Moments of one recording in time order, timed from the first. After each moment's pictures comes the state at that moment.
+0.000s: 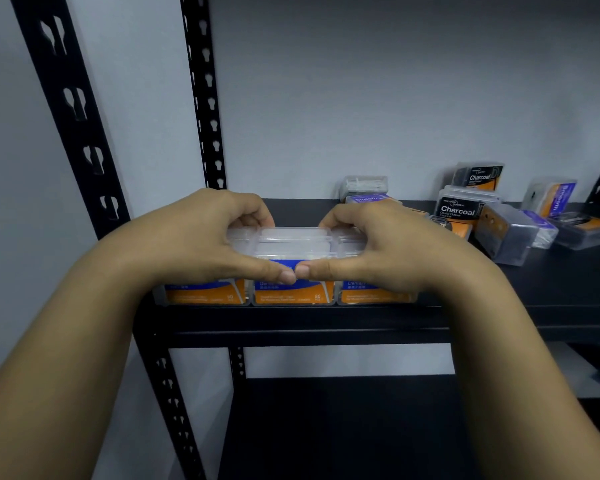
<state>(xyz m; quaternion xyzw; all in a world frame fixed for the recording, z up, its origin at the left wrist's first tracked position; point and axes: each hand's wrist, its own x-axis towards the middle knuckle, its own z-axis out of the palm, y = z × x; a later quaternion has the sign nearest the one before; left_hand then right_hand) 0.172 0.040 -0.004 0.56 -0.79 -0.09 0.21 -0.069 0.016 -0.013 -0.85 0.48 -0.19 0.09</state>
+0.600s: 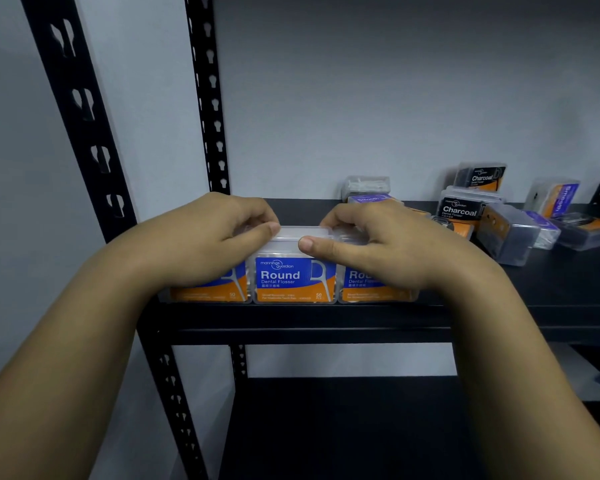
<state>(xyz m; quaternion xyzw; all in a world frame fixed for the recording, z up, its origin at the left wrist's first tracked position) 0.174 0.036 -0.009 0.56 -0.80 -0.08 0.19 -0.068 0.022 -0.006 -0.85 0.47 -0.17 0.13</state>
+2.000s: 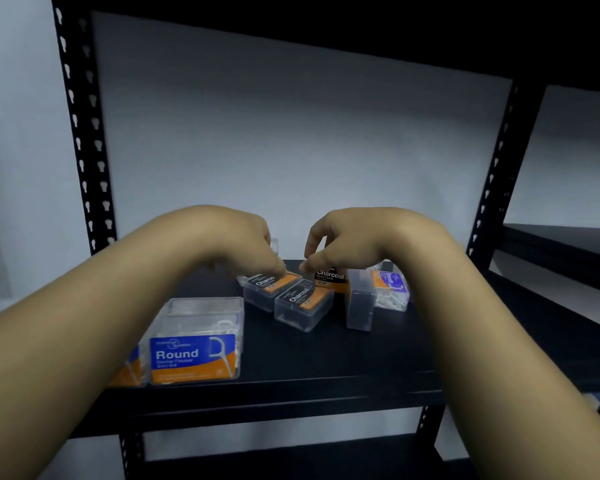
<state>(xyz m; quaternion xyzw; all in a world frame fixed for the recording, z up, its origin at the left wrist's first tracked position) -0.041 -0.022 0.071 0.66 -0.75 -0.06 0.02 -0.218 -0.043 0.079 -0.82 0.57 -0.02 0.05</state>
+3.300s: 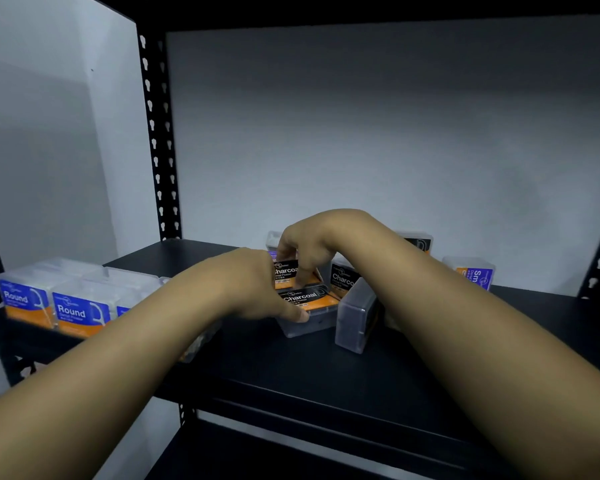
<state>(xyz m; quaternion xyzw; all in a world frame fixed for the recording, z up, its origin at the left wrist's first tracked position) -0.107 -0.035 0.008 0.78 -0.62 -0.03 0.08 -0.187 -0.172 0.044 -0.93 0.33 0.13 -0.03</state>
